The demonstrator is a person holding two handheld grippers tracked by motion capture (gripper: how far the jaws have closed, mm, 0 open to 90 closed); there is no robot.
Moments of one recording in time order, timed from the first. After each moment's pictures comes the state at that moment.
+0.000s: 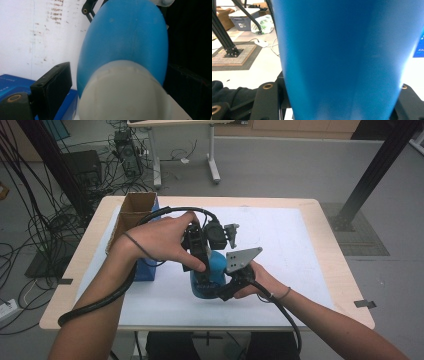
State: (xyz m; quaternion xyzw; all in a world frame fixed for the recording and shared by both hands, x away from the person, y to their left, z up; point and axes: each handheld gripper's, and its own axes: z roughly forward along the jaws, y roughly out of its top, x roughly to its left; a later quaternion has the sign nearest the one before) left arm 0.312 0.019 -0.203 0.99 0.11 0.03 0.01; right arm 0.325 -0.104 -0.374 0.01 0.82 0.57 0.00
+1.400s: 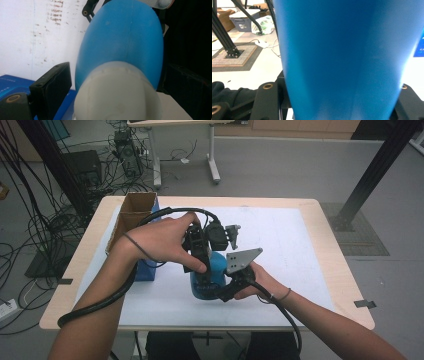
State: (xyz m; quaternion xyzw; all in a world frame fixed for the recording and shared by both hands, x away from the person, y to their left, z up) left arm 0.310 0.018 -0.203 0.99 0.10 0.03 0.00; right arm 0.323 -0.104 -0.375 0.01 0.82 0.57 0.00
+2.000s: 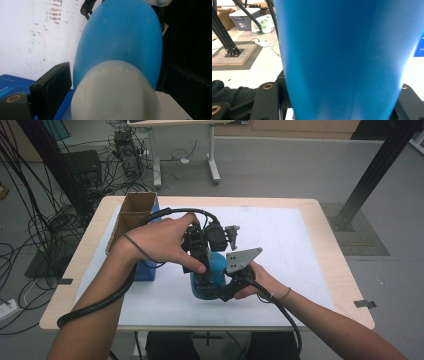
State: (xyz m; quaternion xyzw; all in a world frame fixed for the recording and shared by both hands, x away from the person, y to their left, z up) left arm 0.309 0.019 -0.204 0.99 0.10 0.03 0.00; right arm 0.324 -0.104 -0.374 0.01 0.82 0.57 0.00
